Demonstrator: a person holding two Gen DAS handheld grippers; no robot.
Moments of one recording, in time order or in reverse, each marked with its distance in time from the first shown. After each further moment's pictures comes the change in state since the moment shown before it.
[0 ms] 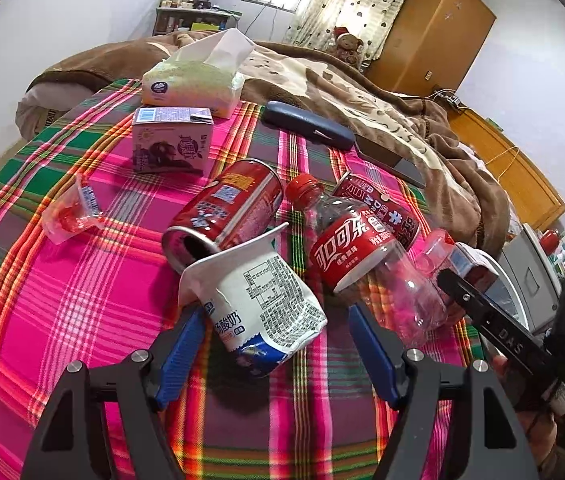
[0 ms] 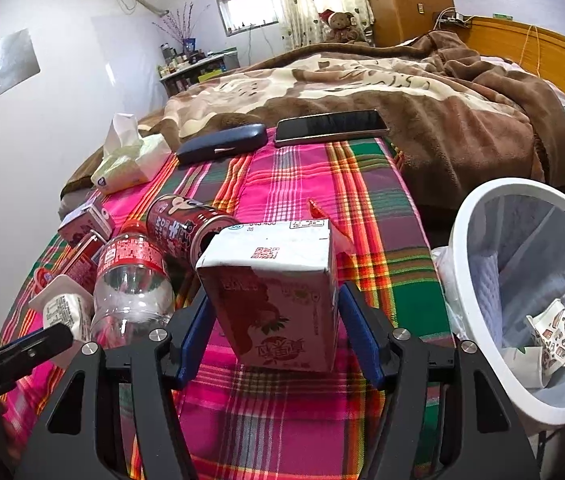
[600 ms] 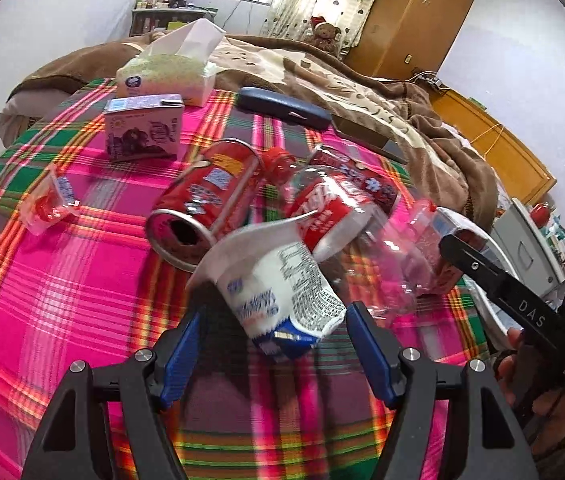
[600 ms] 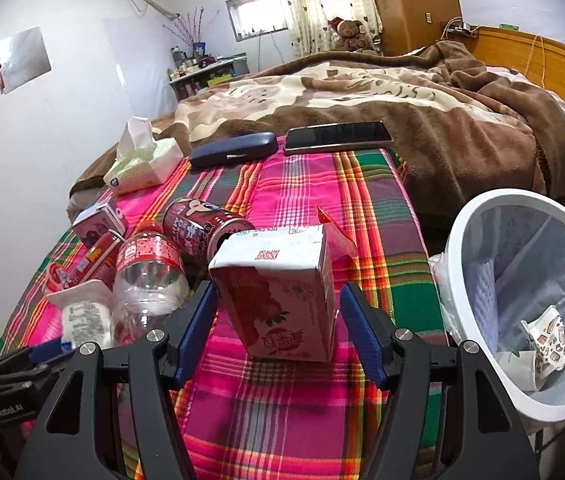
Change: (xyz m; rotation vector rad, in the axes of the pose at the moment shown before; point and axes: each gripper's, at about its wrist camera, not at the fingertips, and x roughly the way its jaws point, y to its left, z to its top) left arm 0.001 -0.008 -0.018 0.076 0.023 -0.041; right arm -0.010 0.005 -0.002 -0.031 -0.012 0.018
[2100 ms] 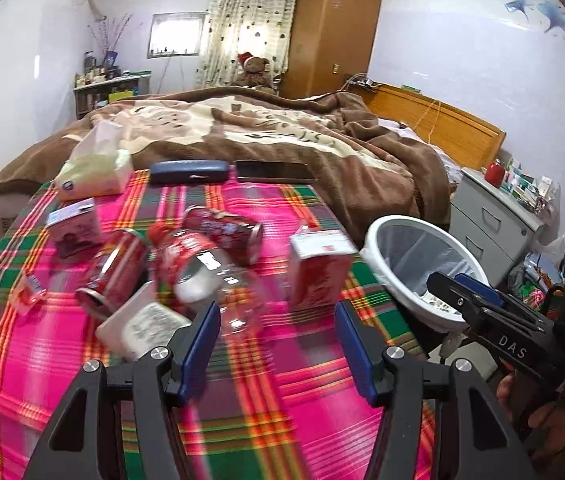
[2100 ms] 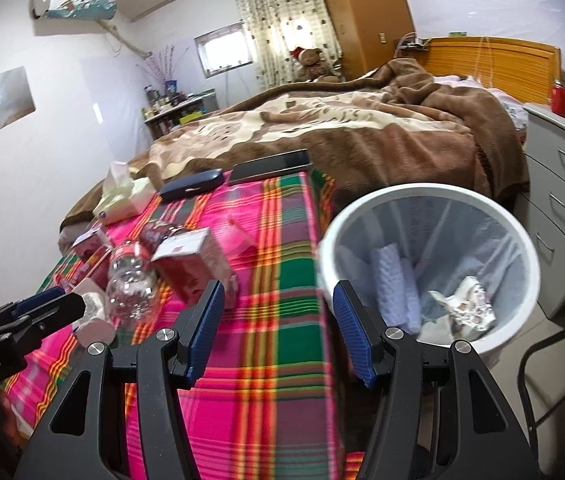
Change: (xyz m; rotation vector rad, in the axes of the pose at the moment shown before) left arm -0.058 -0.109 -0.014 0.266 -0.141 -0.047; right arm -0.074 -0.053 -0.024 0.073 -0.125 -0.058
